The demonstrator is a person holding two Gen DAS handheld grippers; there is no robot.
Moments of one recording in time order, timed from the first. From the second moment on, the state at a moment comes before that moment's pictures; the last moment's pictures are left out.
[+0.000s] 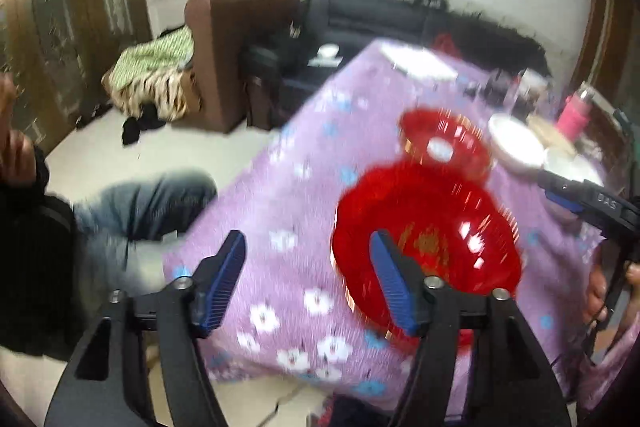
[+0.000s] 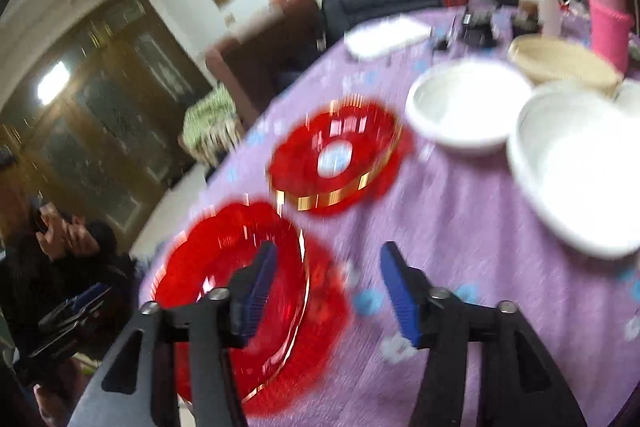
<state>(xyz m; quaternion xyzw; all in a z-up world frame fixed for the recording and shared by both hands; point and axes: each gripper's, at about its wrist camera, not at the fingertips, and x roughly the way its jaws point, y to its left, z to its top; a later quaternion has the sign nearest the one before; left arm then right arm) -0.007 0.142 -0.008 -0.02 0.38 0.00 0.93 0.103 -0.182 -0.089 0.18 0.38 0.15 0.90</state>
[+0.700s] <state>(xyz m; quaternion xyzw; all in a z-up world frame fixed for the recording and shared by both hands) 0.261 0.044 -0.085 -0.07 0.61 -0.07 0.79 0.226 -0.206 -0.137 0.33 0.48 0.11 0.81</state>
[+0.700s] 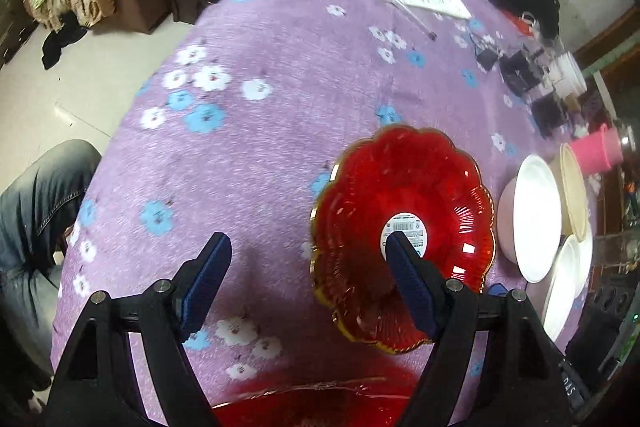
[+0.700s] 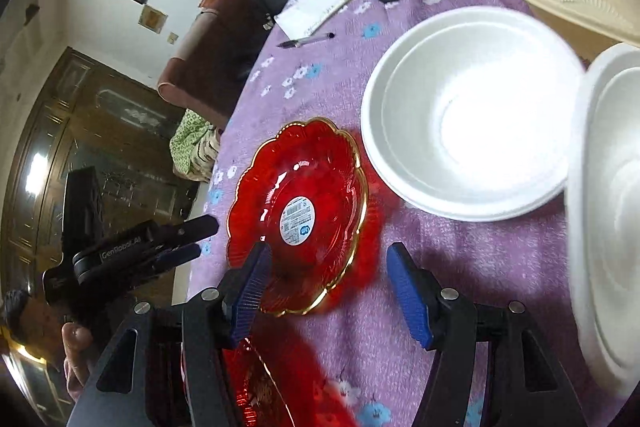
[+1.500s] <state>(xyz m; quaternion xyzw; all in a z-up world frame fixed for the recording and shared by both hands) 0.269 0.012 -0.109 -0.01 0.62 -0.05 0.78 0.249 -0.191 -0.171 0.30 0.48 0.09 0.82</state>
